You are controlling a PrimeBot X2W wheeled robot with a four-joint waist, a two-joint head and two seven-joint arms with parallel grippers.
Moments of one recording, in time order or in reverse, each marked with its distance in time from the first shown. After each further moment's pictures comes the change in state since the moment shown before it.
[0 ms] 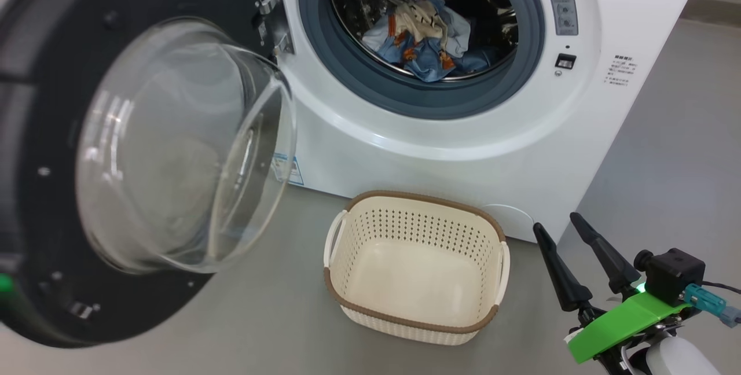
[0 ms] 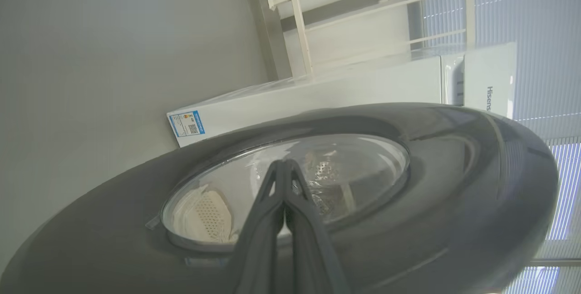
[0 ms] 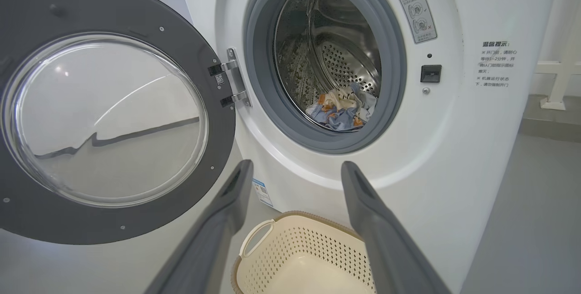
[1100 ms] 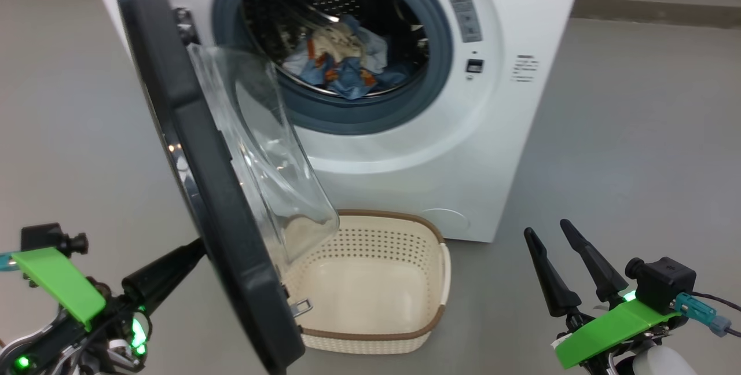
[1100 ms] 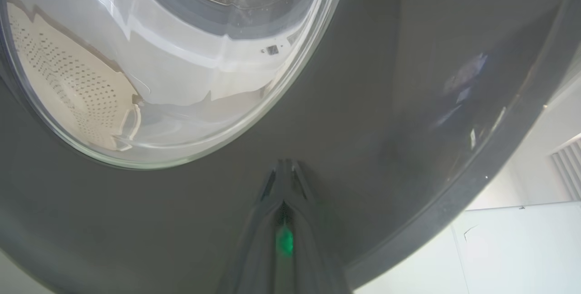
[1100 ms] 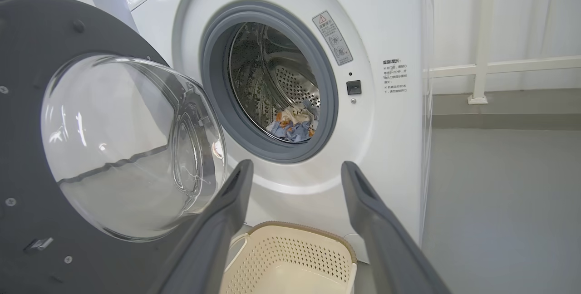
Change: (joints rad) left arm 0.369 -0.339 -0.245 -0.780 -0.132 0.195 0.267; right arm 0.024 0.070 -0.024 -0.001 0.000 0.000 0.000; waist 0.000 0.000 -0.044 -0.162
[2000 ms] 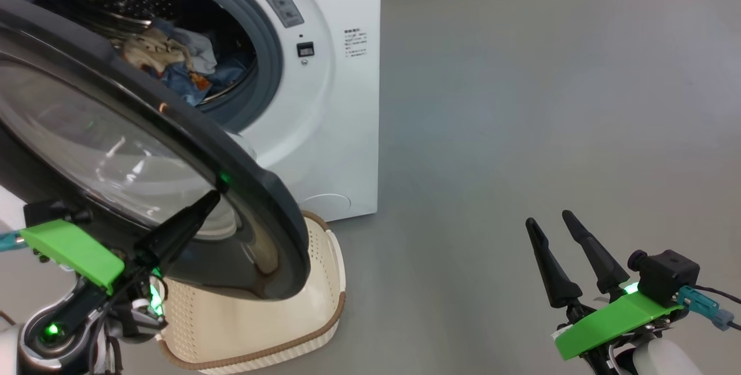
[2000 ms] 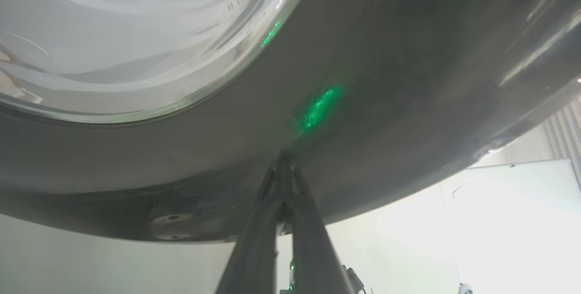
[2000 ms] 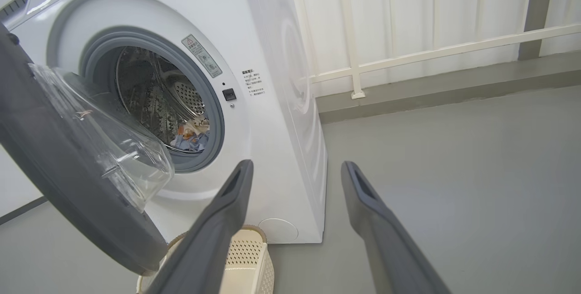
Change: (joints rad) left arm -0.081 -0.018 -0.074 0.060 -0.005 -0.007 -0.207; right arm -0.017 0.012 -0.018 -0.002 0.000 0.000 0.000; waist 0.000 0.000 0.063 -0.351
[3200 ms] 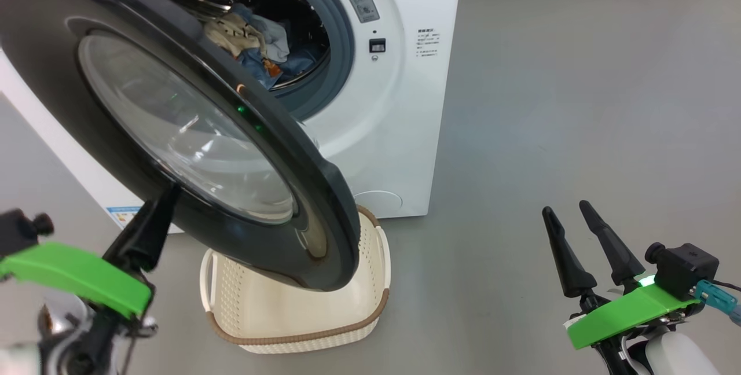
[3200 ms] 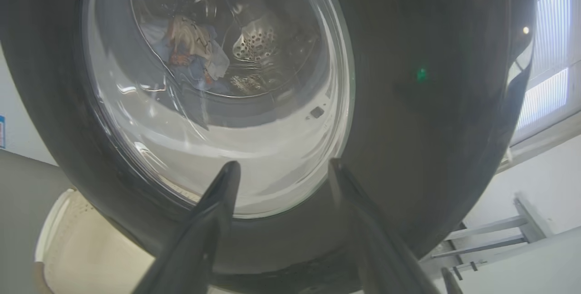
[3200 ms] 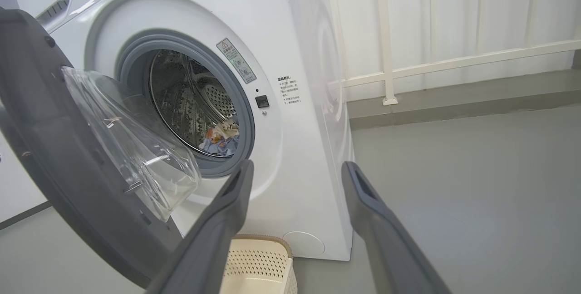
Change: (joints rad) left arm 0.072 0.054 -0.057 -0.082 0.406 -0.140 -0.337; right arm -0.008 -0.001 -0.045 -0.005 0.000 0.000 0.000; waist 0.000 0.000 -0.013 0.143
